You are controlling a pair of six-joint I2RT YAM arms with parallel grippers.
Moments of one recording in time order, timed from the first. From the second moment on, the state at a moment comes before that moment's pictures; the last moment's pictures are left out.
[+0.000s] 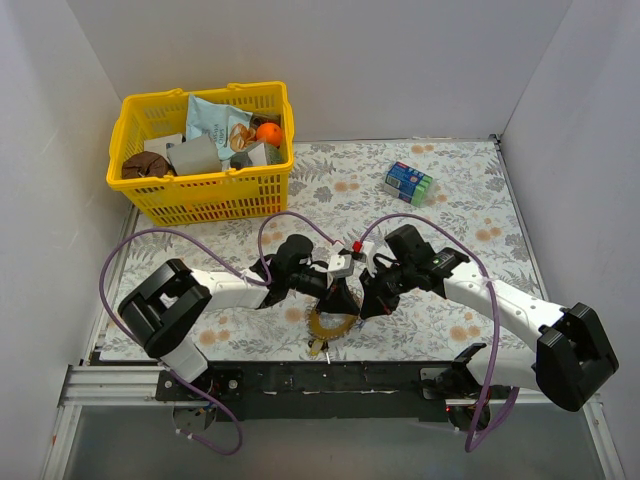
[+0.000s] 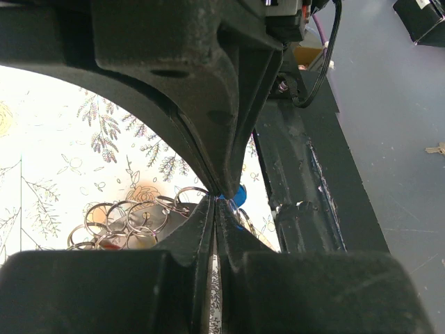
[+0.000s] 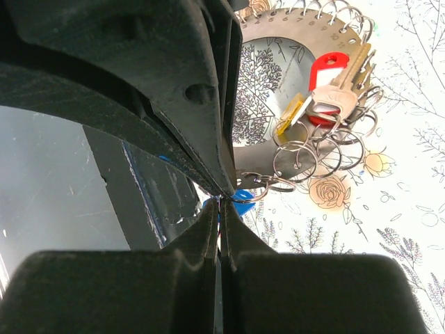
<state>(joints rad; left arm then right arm) -0.83 1.60 0.67 0.50 0.97 0.06 0.69 1.22 0.76 -0.57 -0.69 -0.10</state>
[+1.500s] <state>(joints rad) -0.84 1.69 0.31 1.33 0.73 -0.38 0.69 0.86 0.60 -0.27 -0.70 0.06</state>
